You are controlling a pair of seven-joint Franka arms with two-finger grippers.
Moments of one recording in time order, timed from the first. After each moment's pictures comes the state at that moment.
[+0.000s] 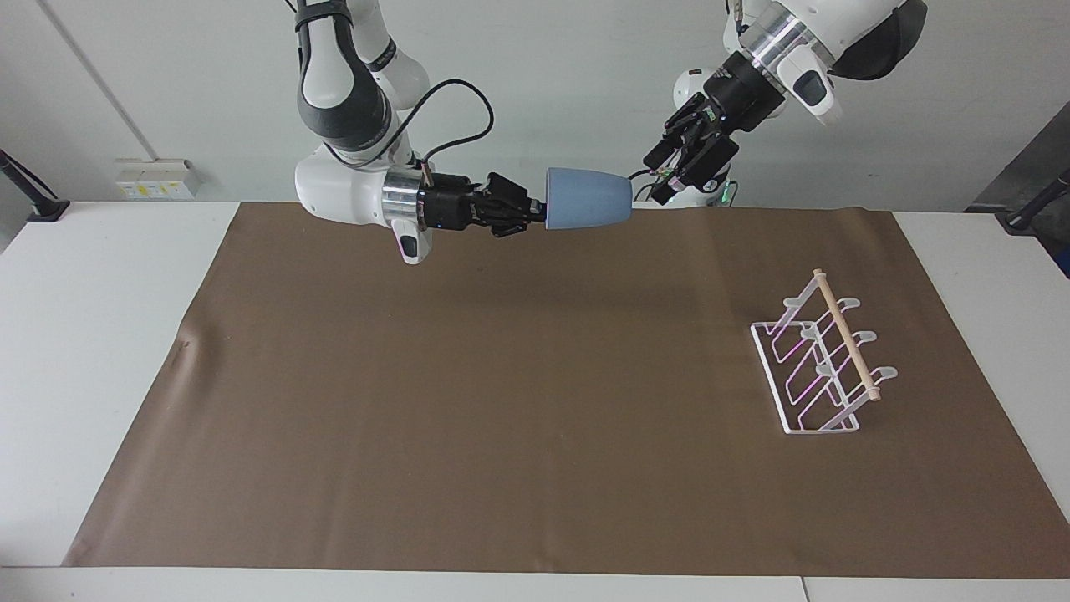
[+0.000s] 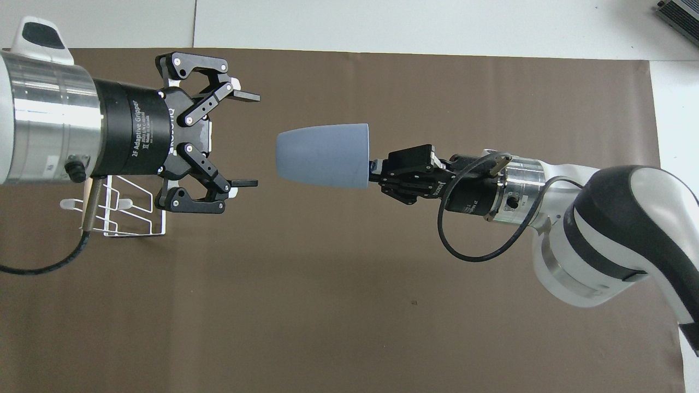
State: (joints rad) left arm -0.13 -0.01 -0.24 -1.50 -0.58 1.88 -1.73; right arm 0.17 0.00 0.10 -2.05 1.76 1.94 -0.26
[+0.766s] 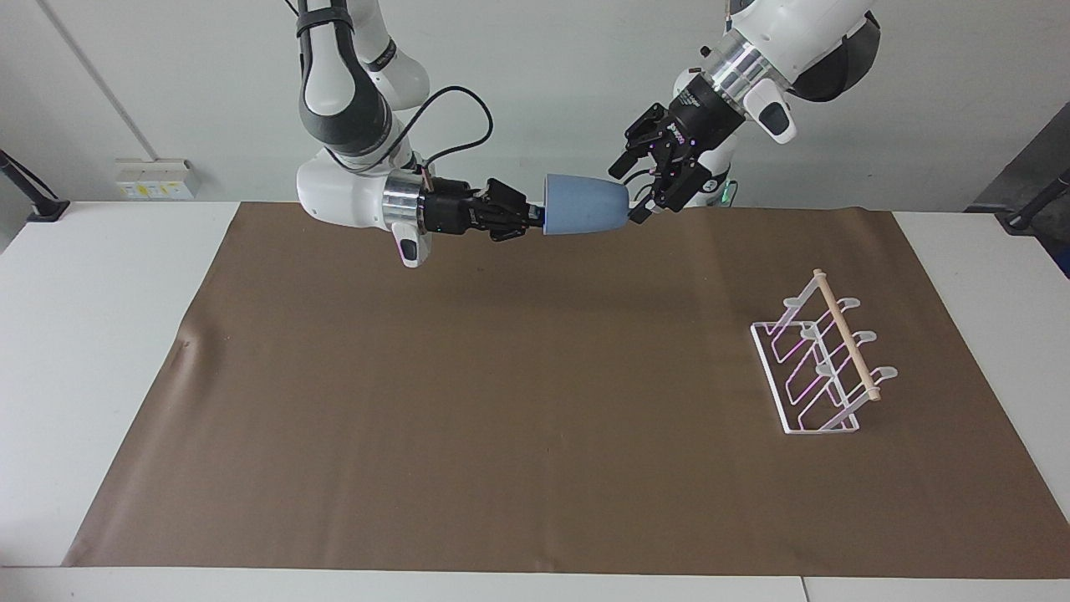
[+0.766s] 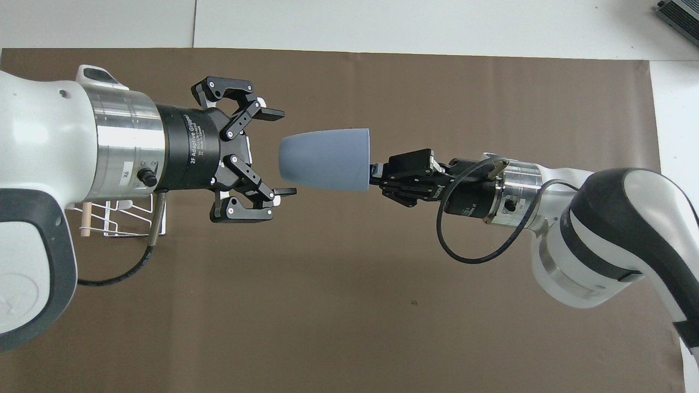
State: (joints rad) left arm -0.19 -0.03 -0.24 -1.62 -0.57 2.00 -1.96; right arm 0.17 0.00 0.10 -2.07 1.76 1.94 -0.28
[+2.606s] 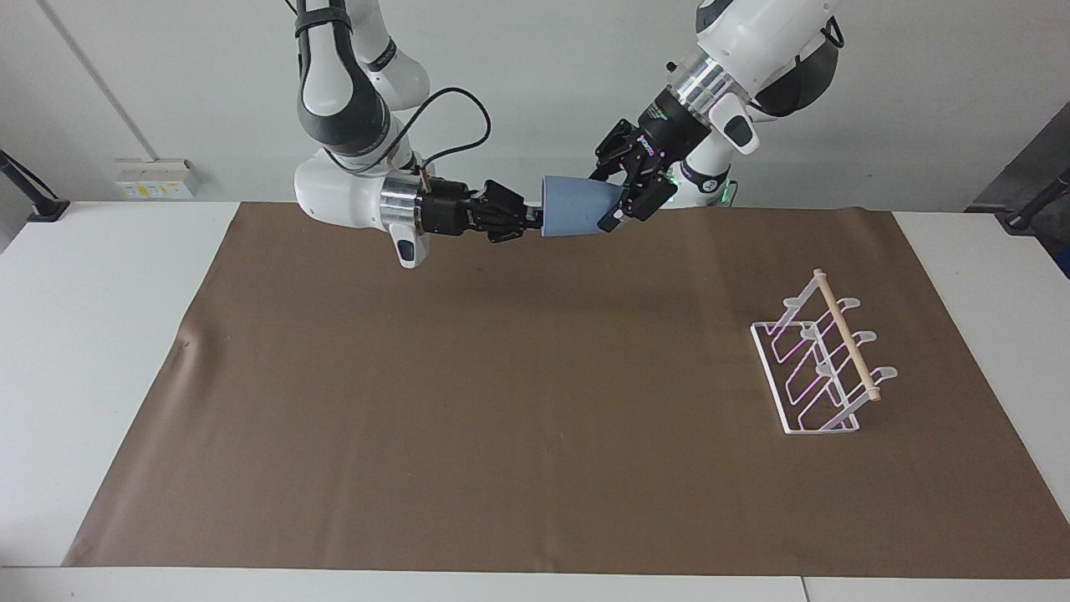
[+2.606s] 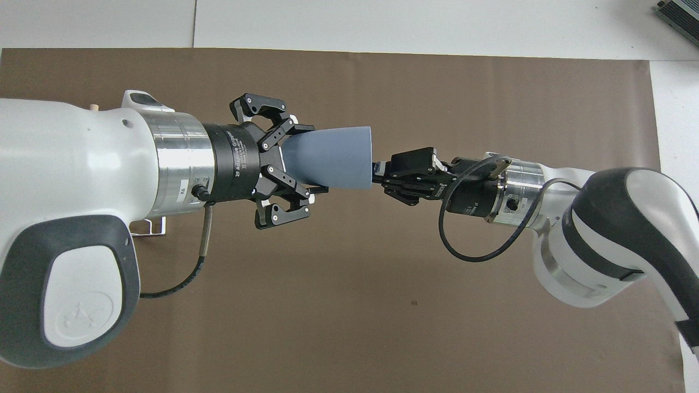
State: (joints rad) left arm -0.26 -0.04 -0.24 -1.68 -0.57 2.11 -2.01; right arm 0.17 0.00 0.10 -2.07 1.76 1.95 -0.28
